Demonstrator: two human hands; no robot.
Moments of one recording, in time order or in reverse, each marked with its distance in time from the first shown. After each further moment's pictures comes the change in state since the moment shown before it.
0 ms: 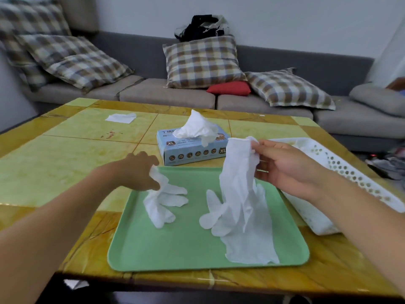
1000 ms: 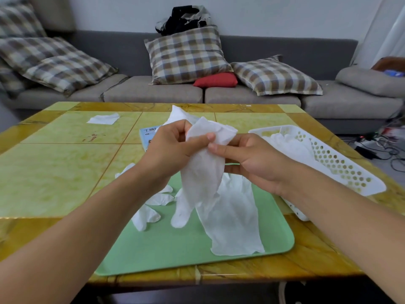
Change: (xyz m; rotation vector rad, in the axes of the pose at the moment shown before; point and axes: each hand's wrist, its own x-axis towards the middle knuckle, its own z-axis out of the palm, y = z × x) left_hand -0.038 0.136 -0.028 -1.423 0.312 0.316; right_hand -0.011 0.002 0.017 -0.081 -0.096 -0.098
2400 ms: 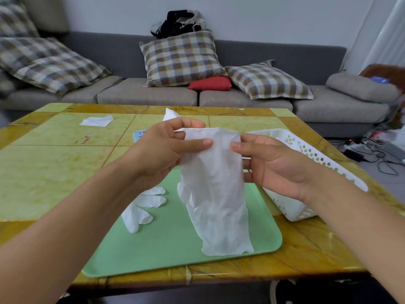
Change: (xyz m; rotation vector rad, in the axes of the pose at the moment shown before) left_hand -0.010 0.028 -0.002 -0.188 -0.193 -0.108; right_hand -0.034 -0.019 -0.029 0.100 -0.075 0.050
